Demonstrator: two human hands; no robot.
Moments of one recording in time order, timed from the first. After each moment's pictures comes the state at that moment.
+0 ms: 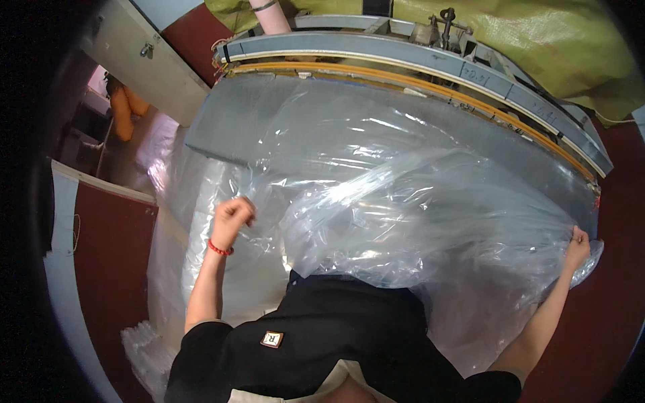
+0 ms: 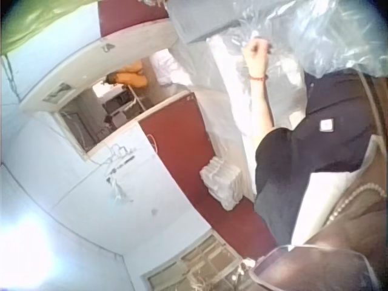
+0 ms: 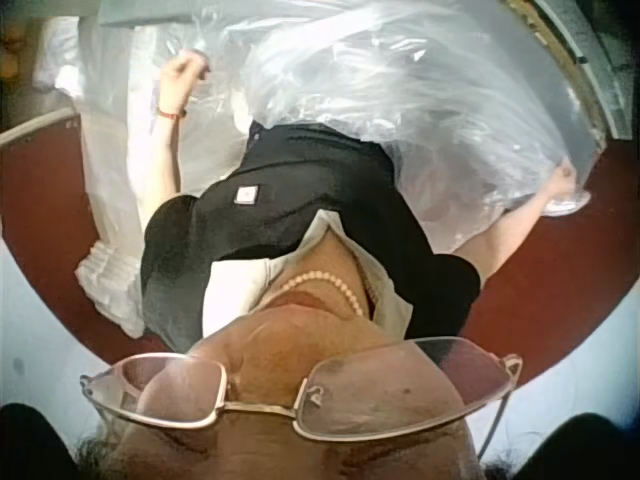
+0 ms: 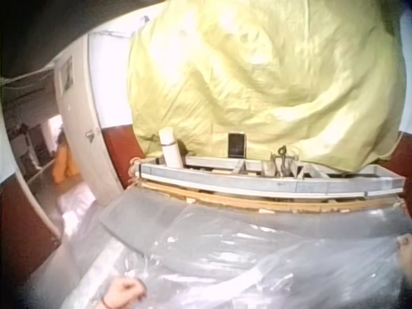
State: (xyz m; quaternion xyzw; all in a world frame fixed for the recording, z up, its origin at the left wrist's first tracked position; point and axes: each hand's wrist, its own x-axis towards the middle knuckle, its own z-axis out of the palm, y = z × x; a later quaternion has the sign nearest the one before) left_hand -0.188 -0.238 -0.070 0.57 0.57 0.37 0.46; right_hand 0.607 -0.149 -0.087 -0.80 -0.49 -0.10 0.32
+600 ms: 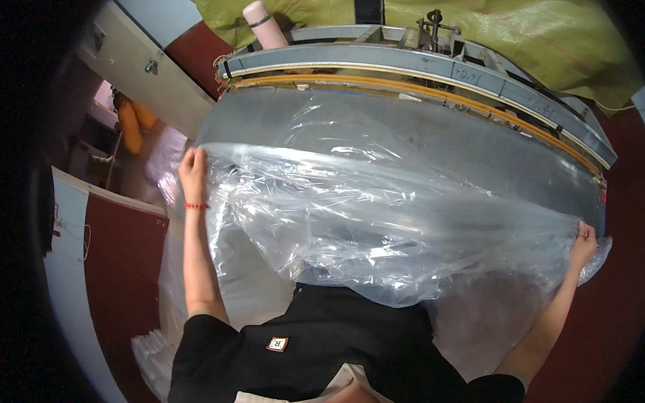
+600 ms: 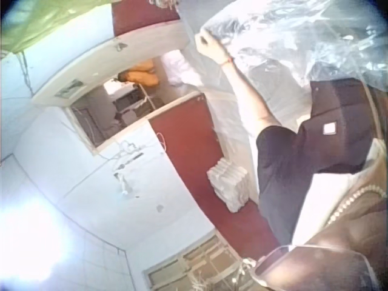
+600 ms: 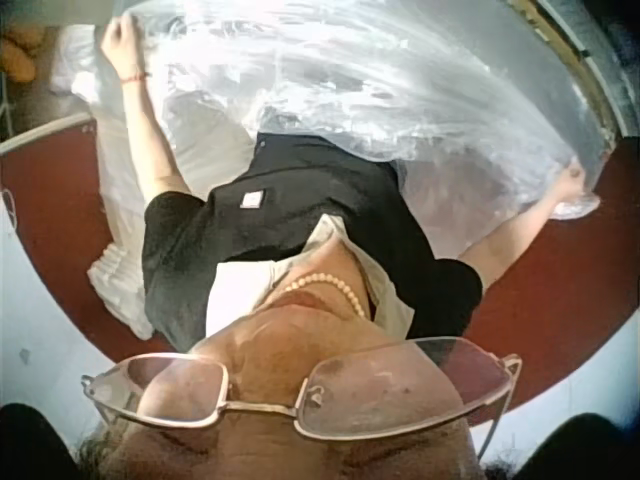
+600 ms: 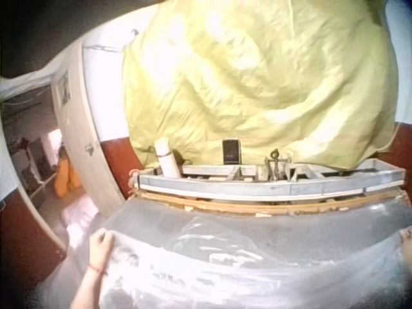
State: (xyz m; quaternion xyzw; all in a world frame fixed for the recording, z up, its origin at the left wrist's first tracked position) left_hand -0.239 -0.156 -0.007 0.52 0.67 0.52 0.07; right_hand 0.601 -0.152 -0.089 -0.80 -0.48 -0.11 0.33
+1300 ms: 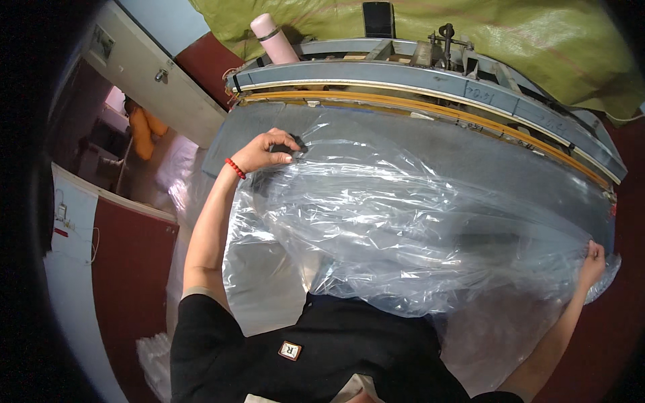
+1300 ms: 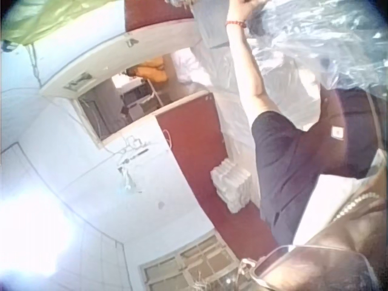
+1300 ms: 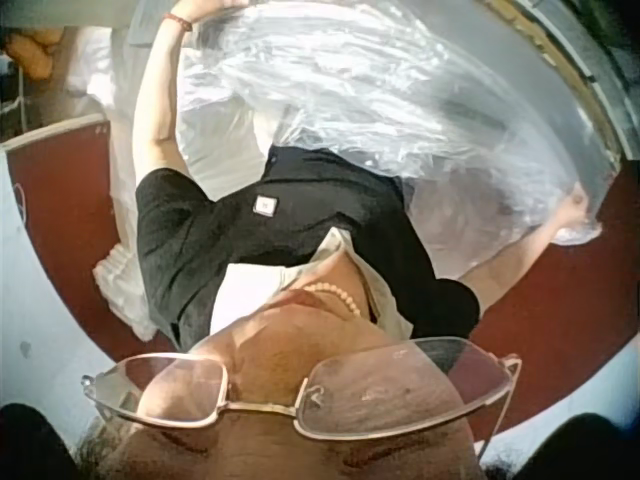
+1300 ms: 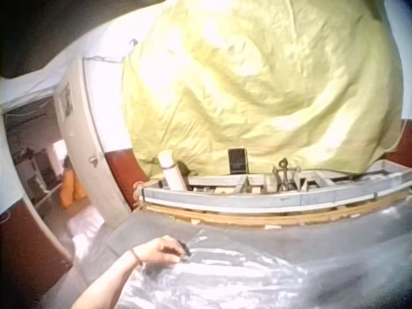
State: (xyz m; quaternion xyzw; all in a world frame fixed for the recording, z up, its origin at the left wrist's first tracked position) left_hand -0.183 -0.044 -0.001 0.82 0.48 0.17 0.26; right_hand 0.594 -0.154 -0.085 -0.80 -0.49 -0.09 0.35
